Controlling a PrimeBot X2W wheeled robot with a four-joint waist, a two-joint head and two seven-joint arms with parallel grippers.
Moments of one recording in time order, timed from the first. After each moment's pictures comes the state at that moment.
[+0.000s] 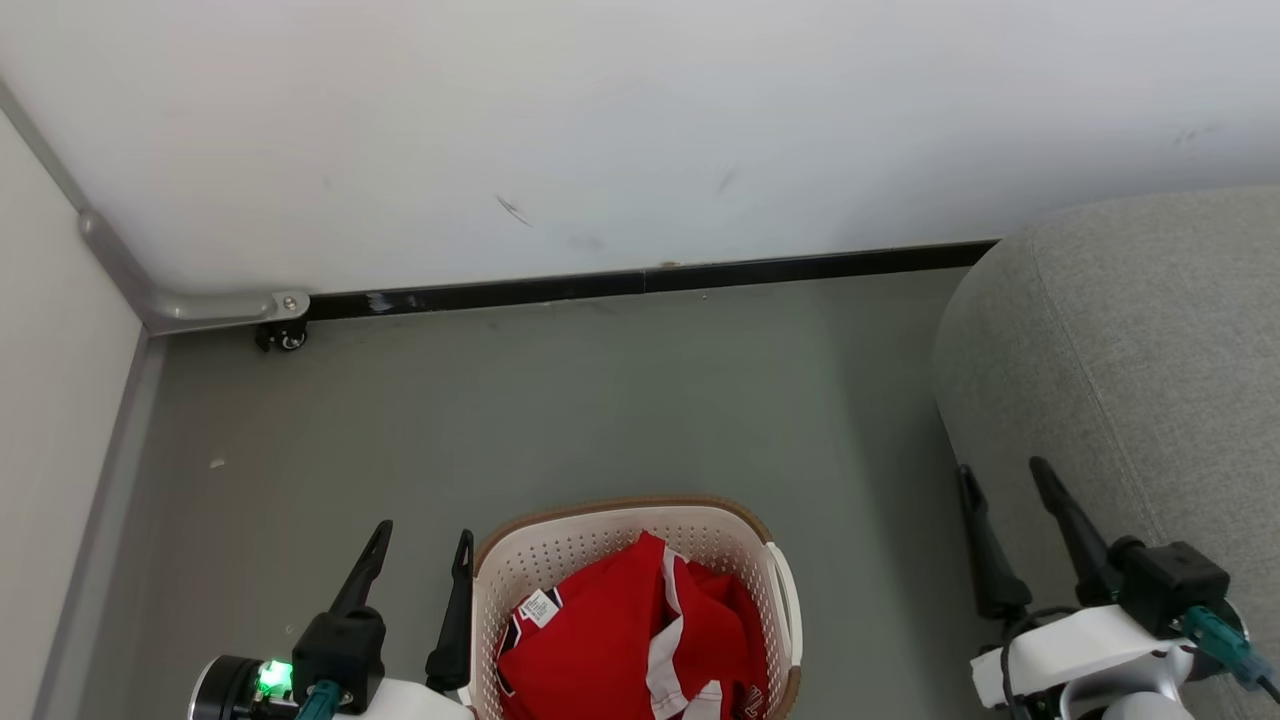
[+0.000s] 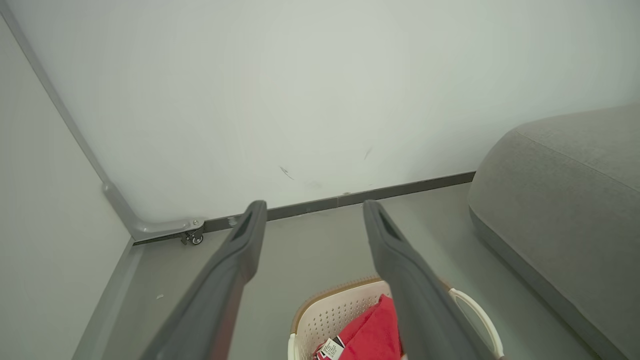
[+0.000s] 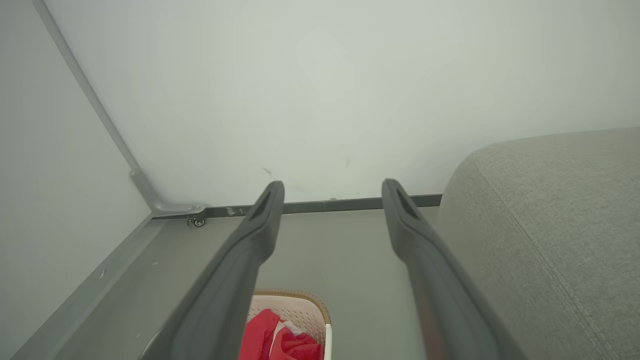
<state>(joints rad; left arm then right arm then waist) -0.03 0.10 -0.22 0.27 -0.09 0.10 -0.25 -0.04 -0.05 -0.01 0.30 0.17 0.13 -0.17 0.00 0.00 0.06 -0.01</state>
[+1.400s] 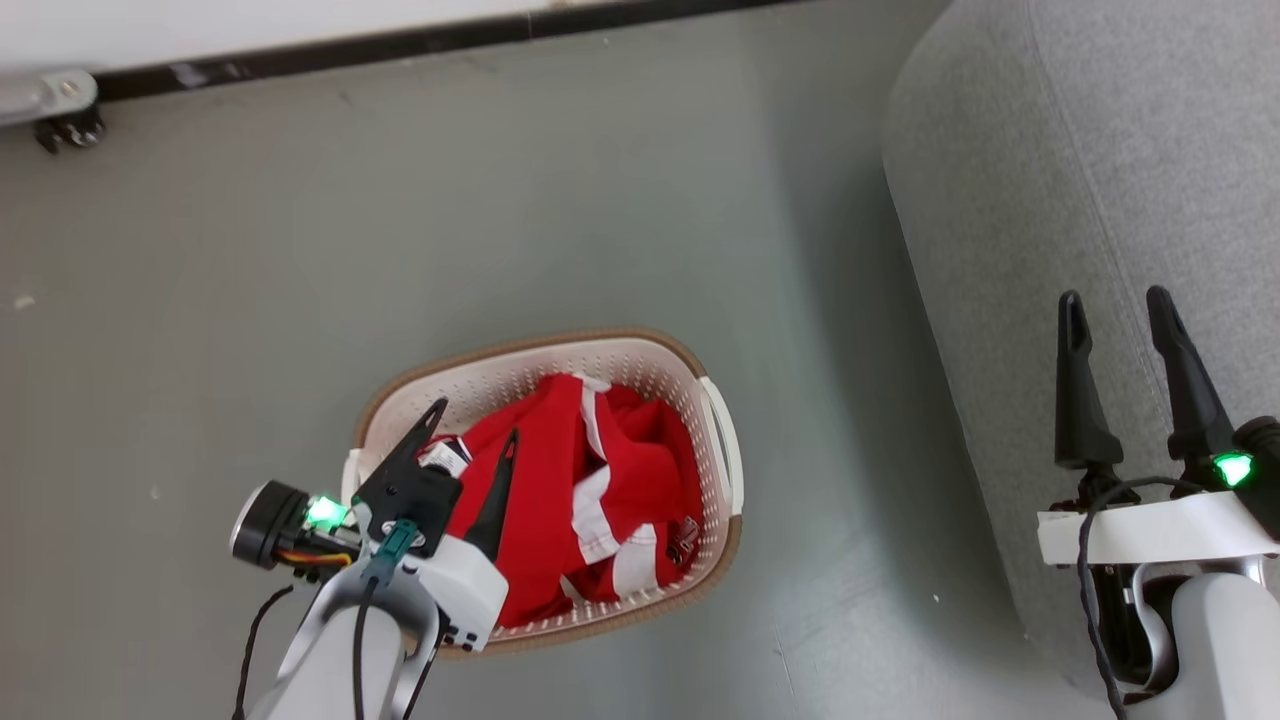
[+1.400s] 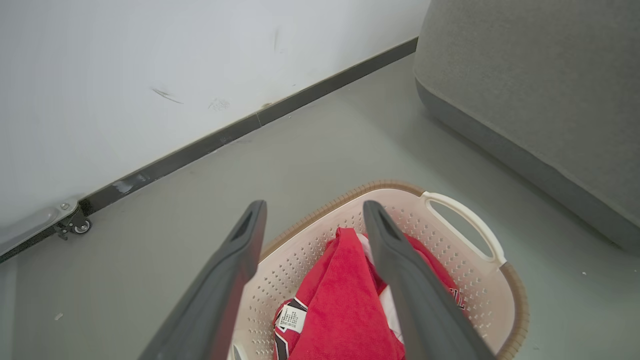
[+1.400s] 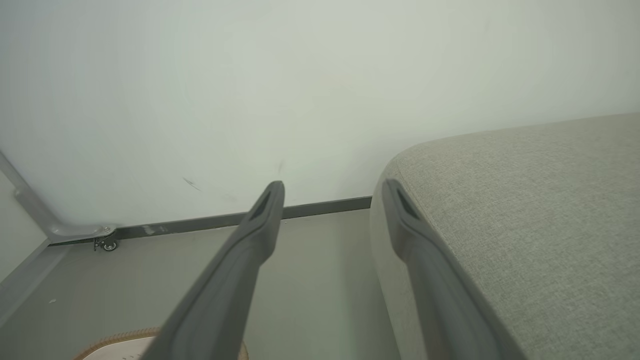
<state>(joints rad) -0.39 0.12 -0.33 0.60 0.03 0.02 -0.25 -0.19 -0.04 -0.13 0.15 0.15 0.13 -0.20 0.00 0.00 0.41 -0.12</state>
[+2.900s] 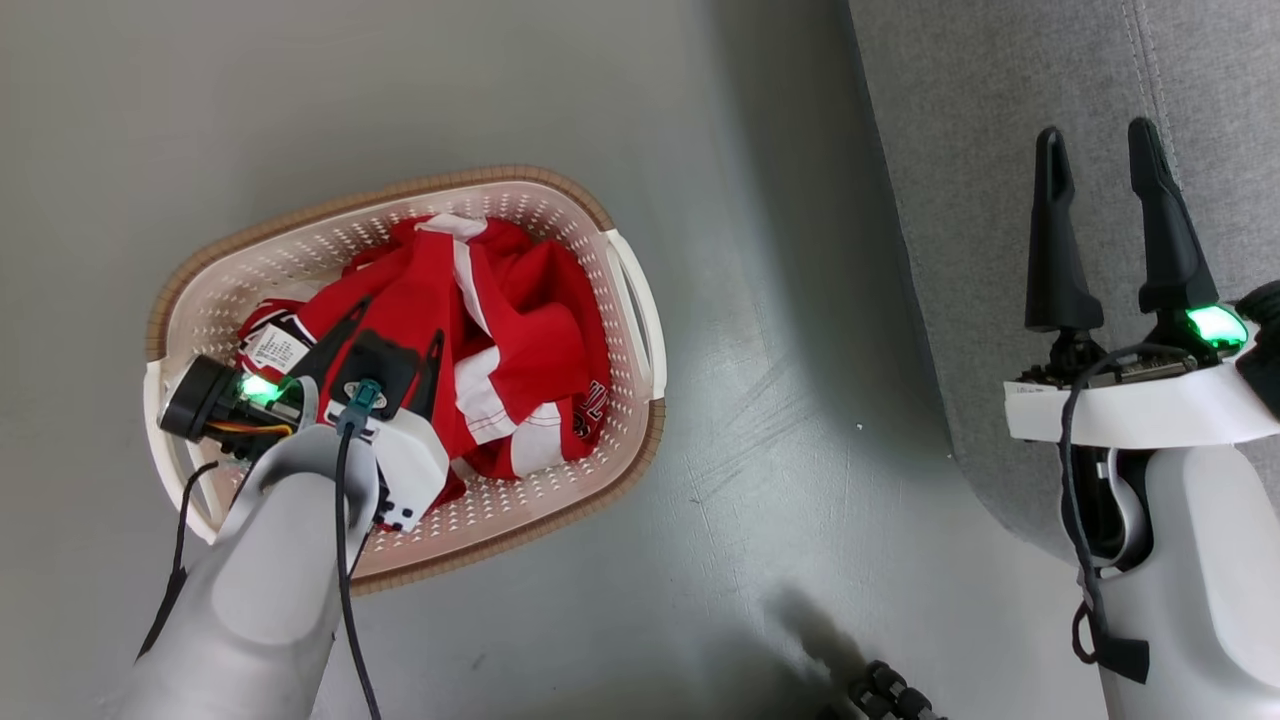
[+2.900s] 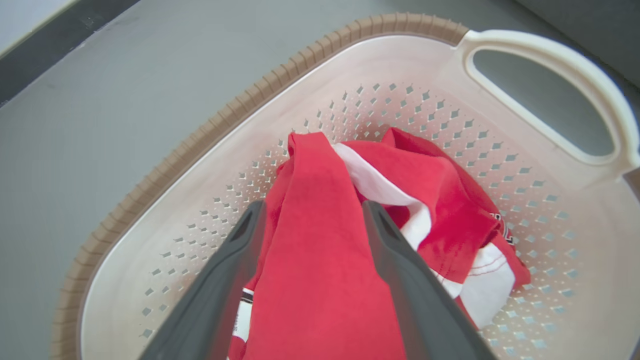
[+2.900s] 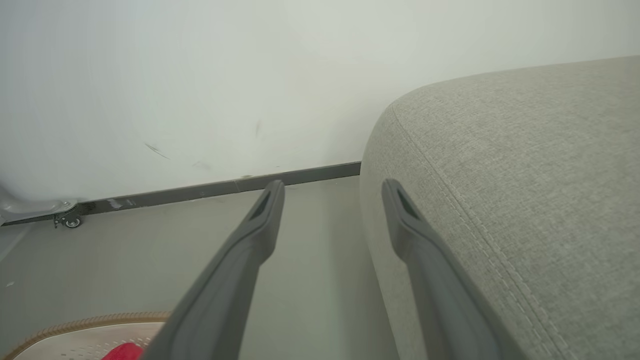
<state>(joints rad) -0.69 0.17 -0.36 0.91 0.10 0.02 -0.21 -0.41 -0.04 -0.03 0.17 0.24 0.13 -0.25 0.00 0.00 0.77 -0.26</state>
